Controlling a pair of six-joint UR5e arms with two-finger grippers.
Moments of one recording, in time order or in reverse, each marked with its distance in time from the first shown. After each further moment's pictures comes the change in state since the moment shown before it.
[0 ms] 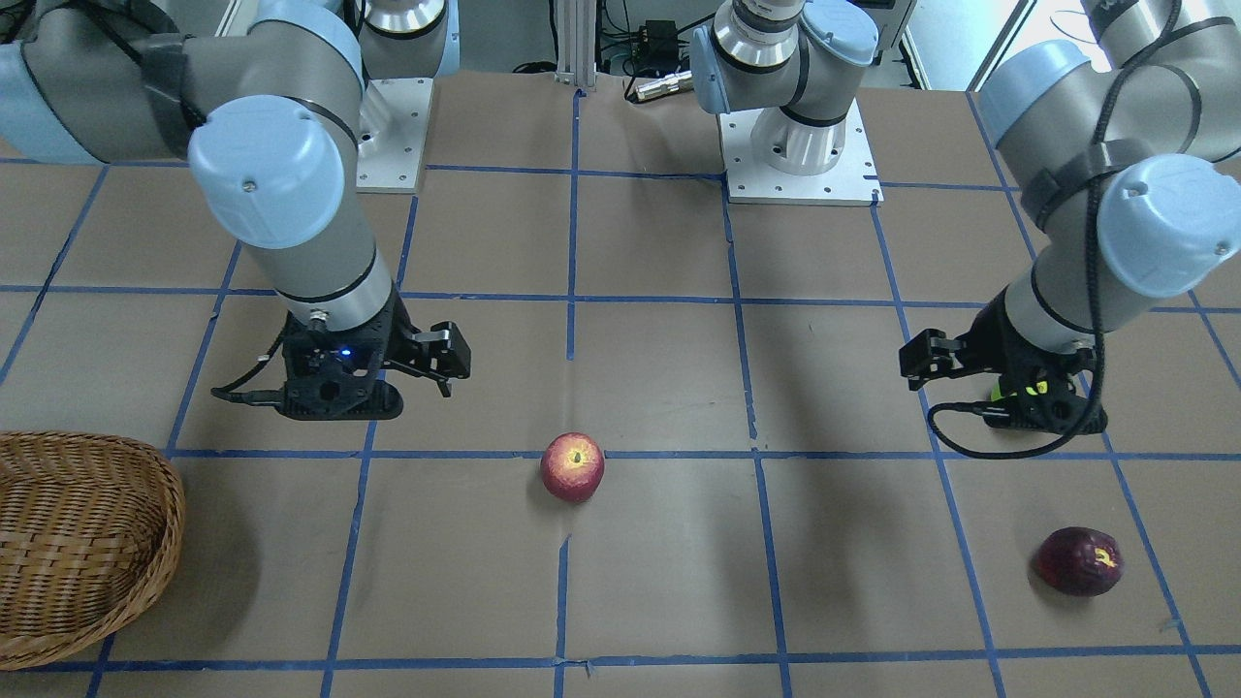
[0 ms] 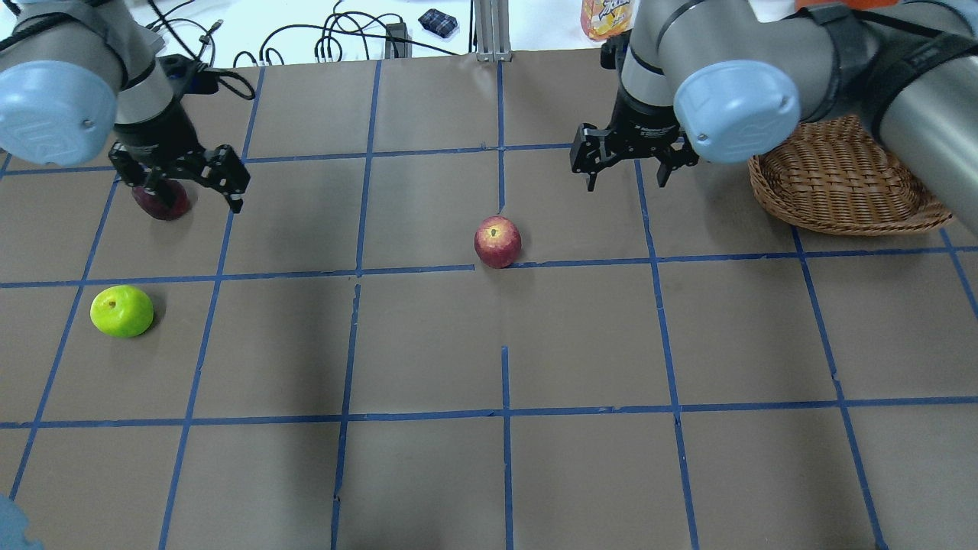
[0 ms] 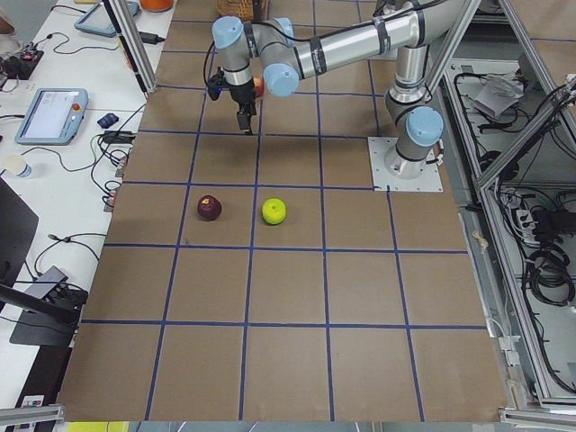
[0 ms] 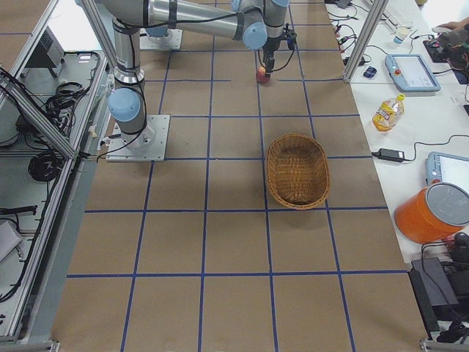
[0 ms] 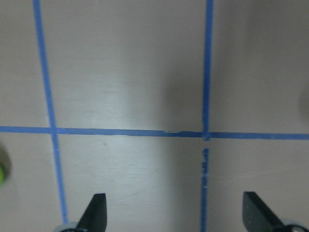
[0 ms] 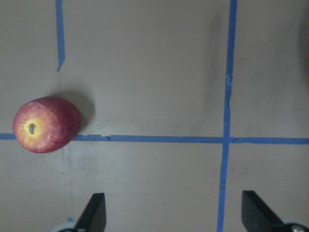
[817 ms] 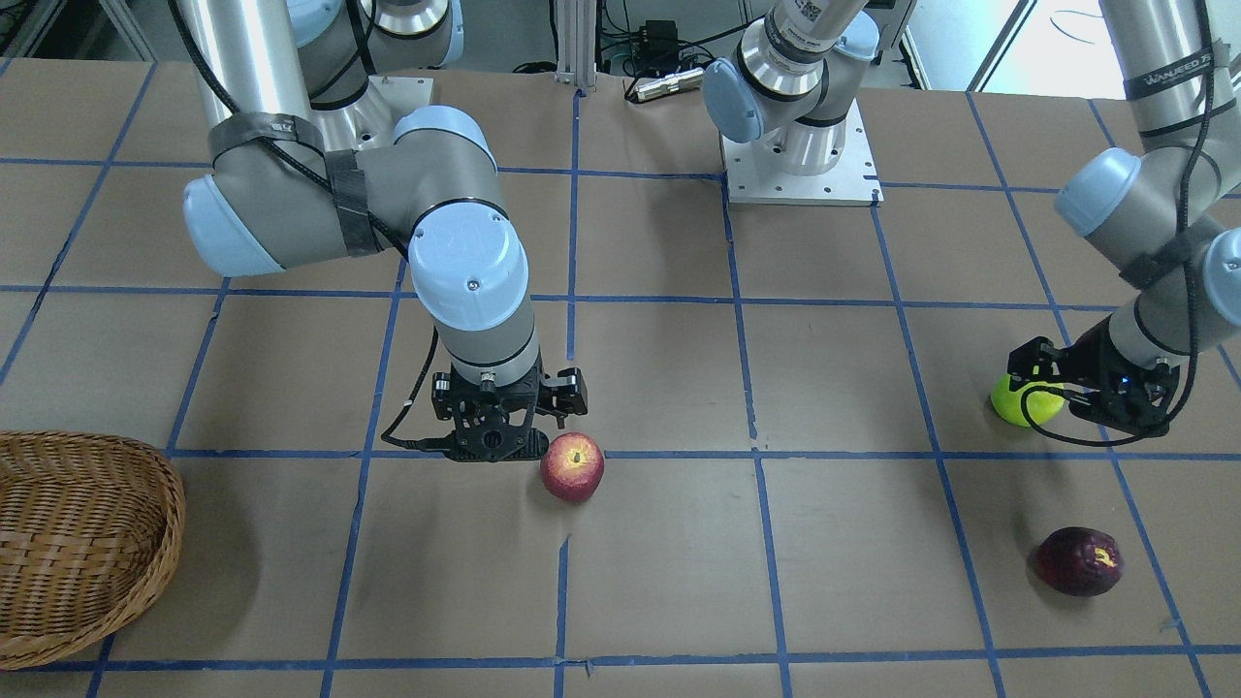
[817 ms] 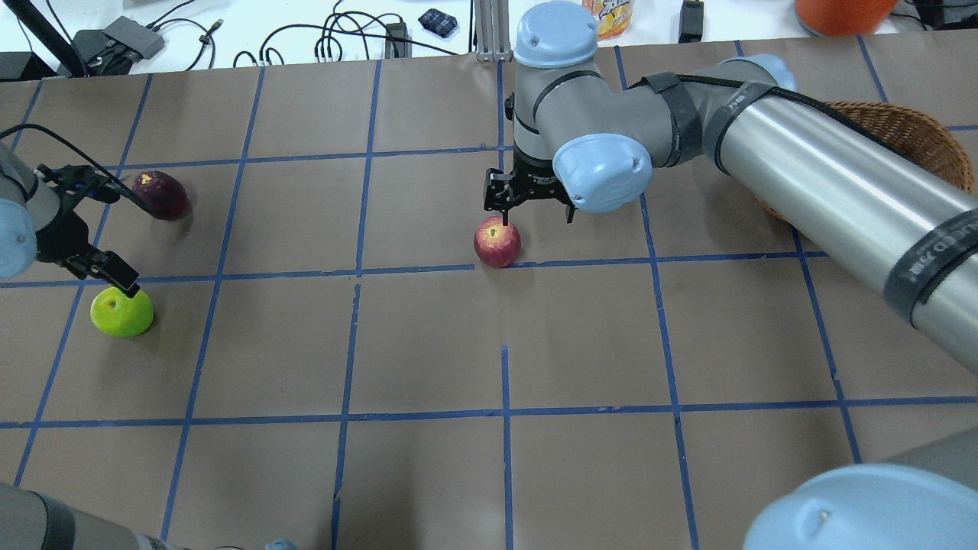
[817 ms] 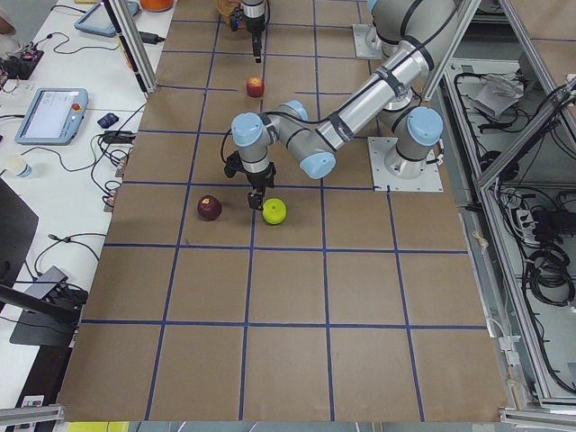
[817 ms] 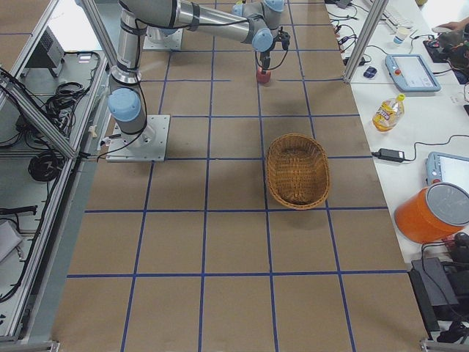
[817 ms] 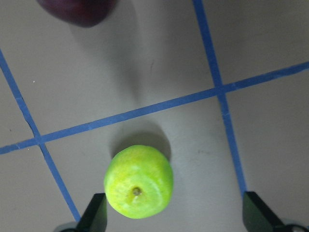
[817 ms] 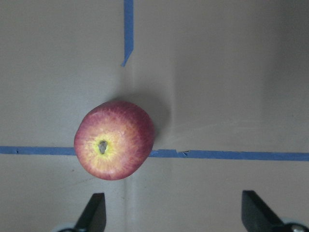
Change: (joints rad) left arm 0.309 -0.101 -0.263 0.454 0.003 0.580; right arm 0.133 0.158 -0.012 -0.135 0.039 0.133
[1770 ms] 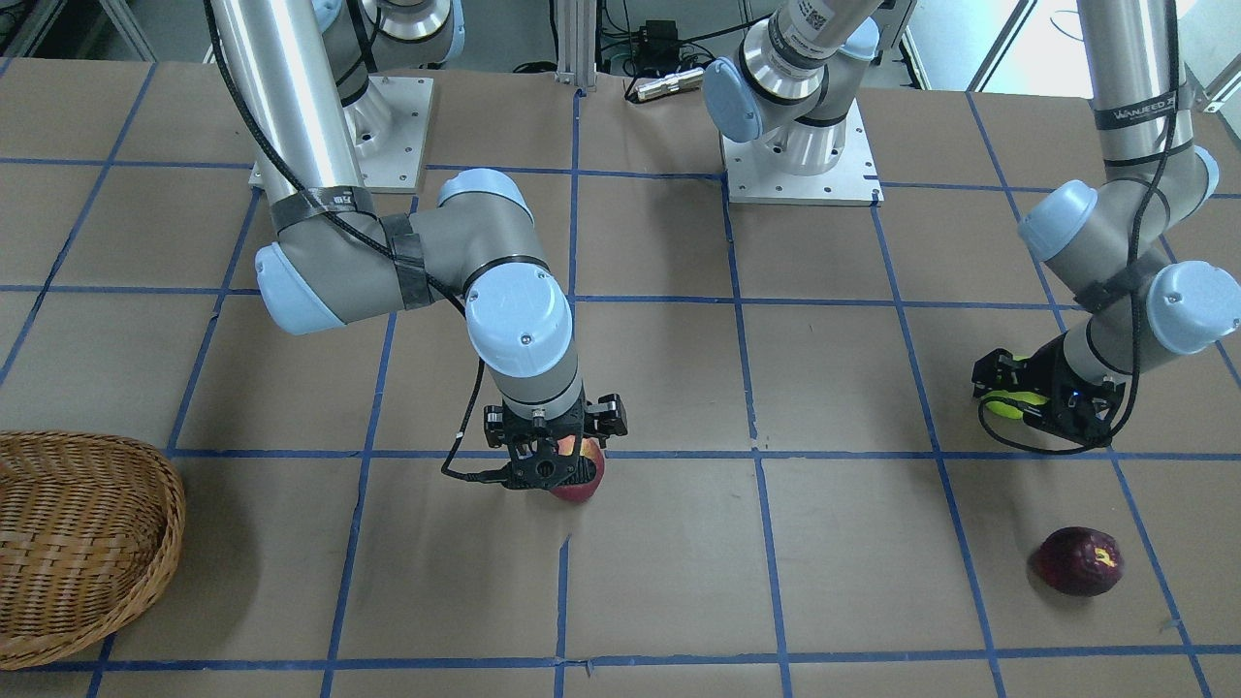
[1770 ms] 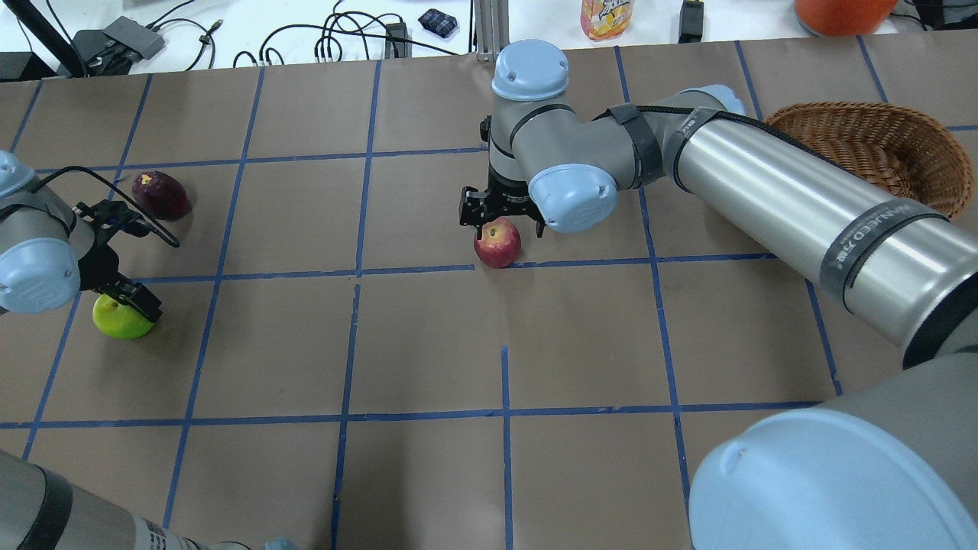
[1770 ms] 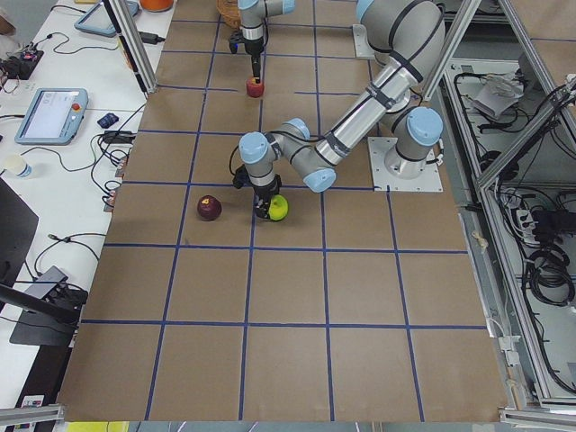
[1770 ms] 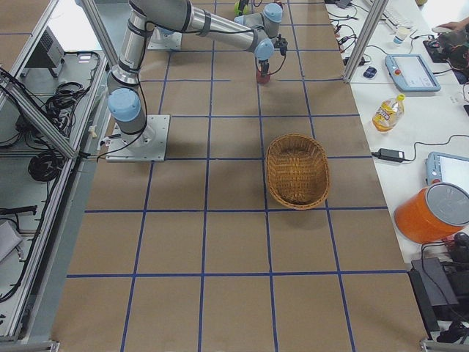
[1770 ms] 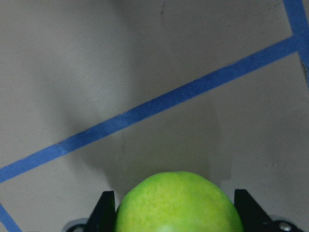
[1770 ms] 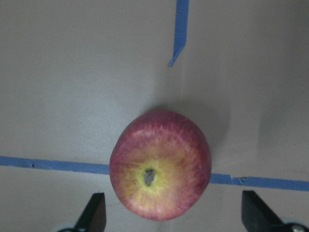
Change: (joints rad) left arm -0.031 -0.030 -0.033 -0.033 -0.002 -0.066; right arm 0.039 0.101 -0.001 -0.106 0.050 0.002
